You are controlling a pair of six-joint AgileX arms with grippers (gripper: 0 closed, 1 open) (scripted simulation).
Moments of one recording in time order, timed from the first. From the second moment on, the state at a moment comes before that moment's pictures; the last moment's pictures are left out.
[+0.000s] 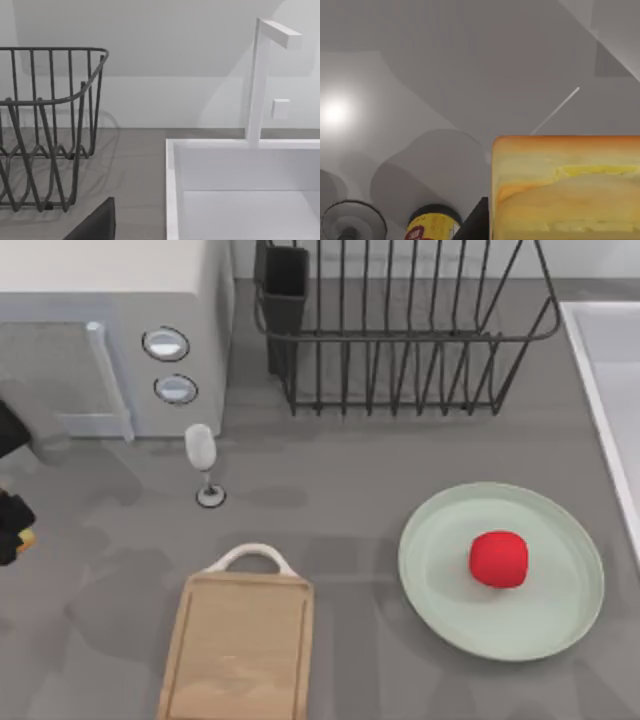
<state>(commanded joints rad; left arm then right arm) 0.00 1.63 1.18 -1.12 0.01 0.85 0.00 0.00 0.00 0.00 0.00 0.00</state>
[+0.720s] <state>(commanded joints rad) -0.17 1.67 1.21 -1.07 -0.04 0.29 0.00 0.00 0.00 0.00 0.00 0.00</state>
